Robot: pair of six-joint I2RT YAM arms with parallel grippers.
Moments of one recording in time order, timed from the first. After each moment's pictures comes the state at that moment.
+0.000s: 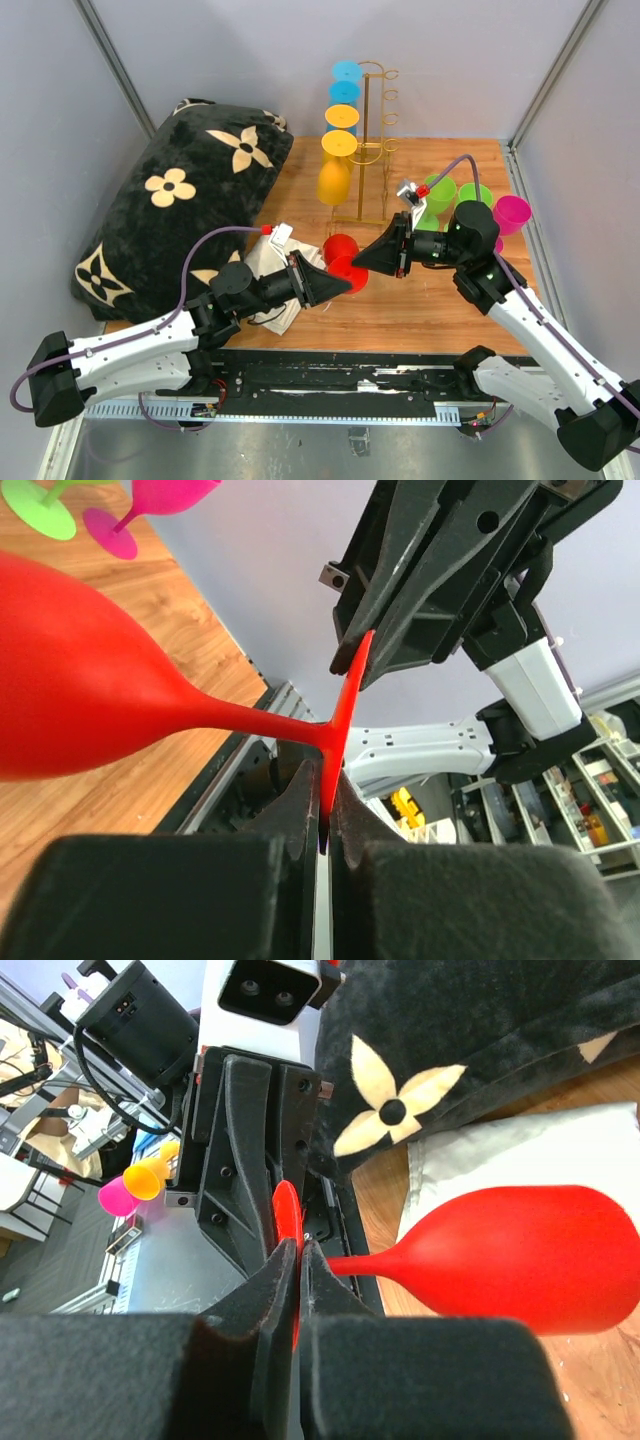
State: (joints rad) left arm -1.04 0.89 0.53 0.45 0.11 -0.97; right arm 0.55 0.90 0.84 0.01 -0.91 0.49
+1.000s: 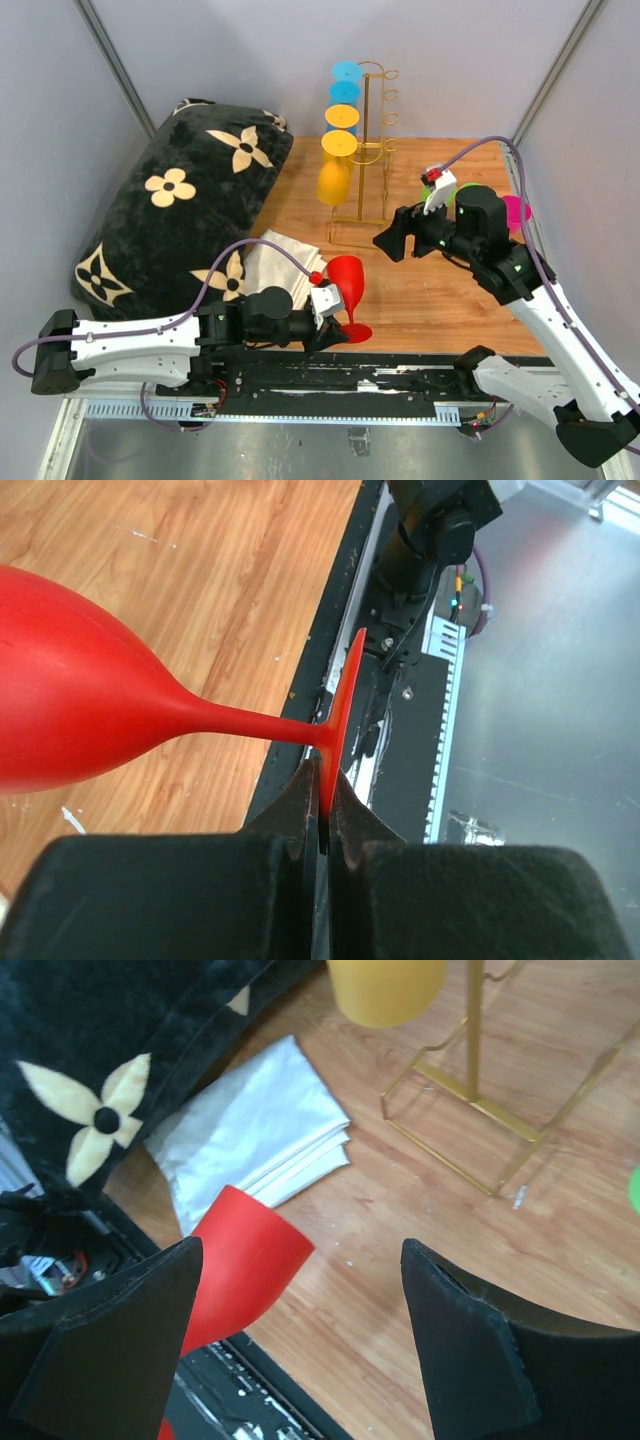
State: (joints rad) left arm -1.32 0.93 0.62 0.00 0.06 -0.25; right arm 0.55 0.92 1.13 -0.62 -0.22 0.24
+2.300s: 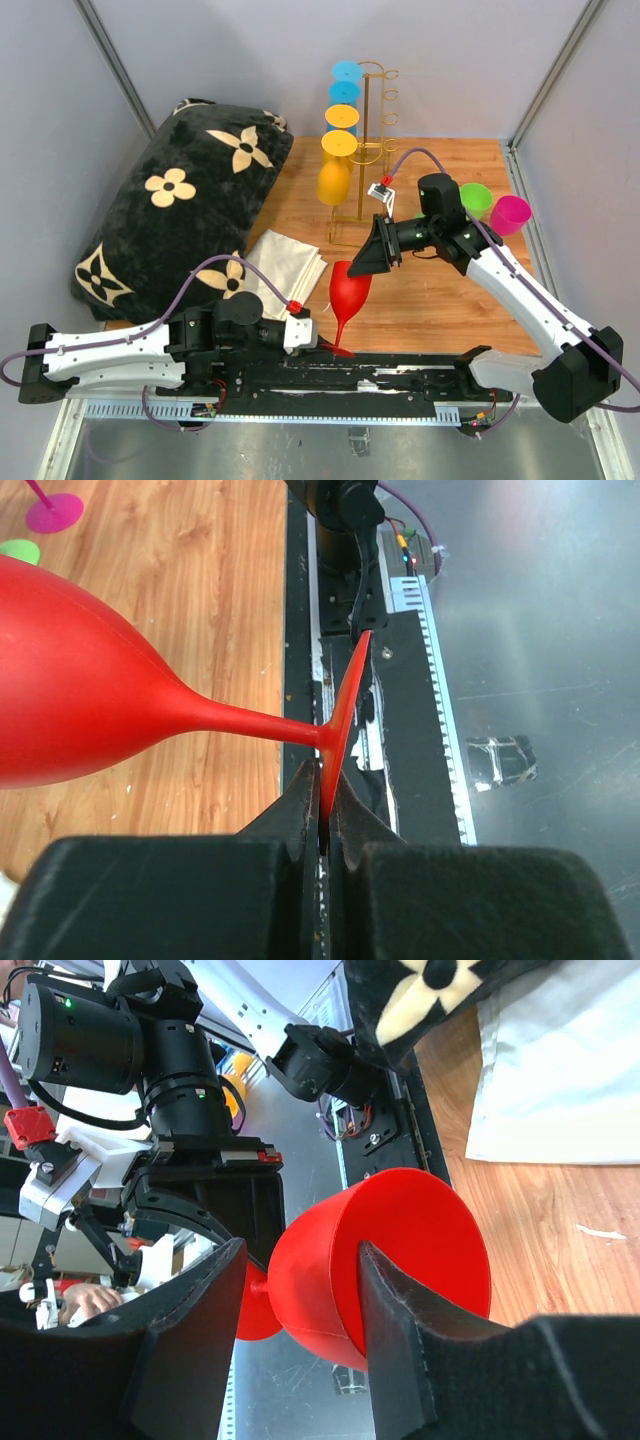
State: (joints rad) left arm -1.33 0.72 0.56 -0.09 0.24 0.13; right arm 0.49 1.18 1.04 -0.39 -1.15 0.41
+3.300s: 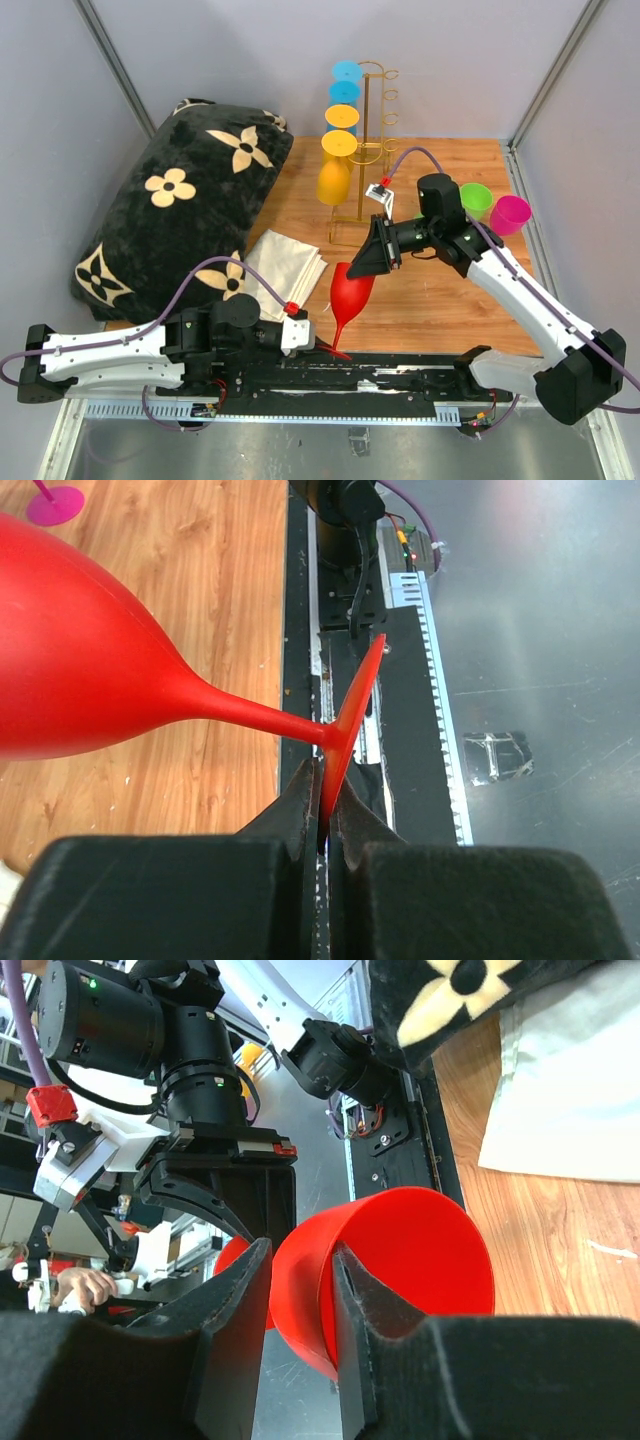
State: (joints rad) left arm -1.34 0.69 0.56 -0.14 0.21 0.12; right arm 0.52 1.18 1.04 -0.37 -1.17 0.40
